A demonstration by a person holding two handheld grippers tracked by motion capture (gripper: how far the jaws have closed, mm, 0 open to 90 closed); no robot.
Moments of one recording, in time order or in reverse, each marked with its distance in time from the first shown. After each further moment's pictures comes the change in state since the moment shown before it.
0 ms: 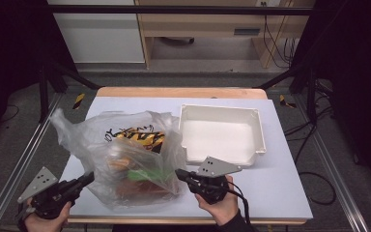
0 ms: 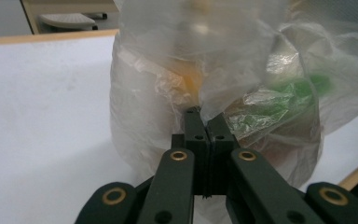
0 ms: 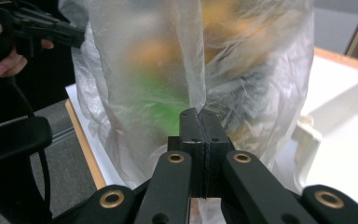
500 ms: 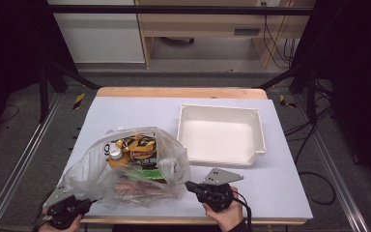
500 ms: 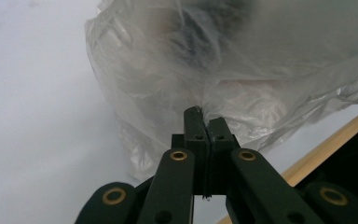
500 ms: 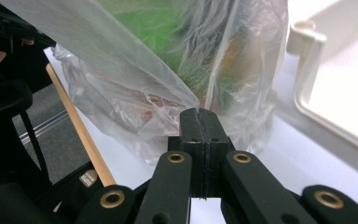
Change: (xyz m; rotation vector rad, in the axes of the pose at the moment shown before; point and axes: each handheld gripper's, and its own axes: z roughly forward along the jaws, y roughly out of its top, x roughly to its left) left arm 0.004 -0.052 0.022 0.189 -0.031 -0.003; right arm -0.015 -0.055 0.005 0.113 -0.018 0.094
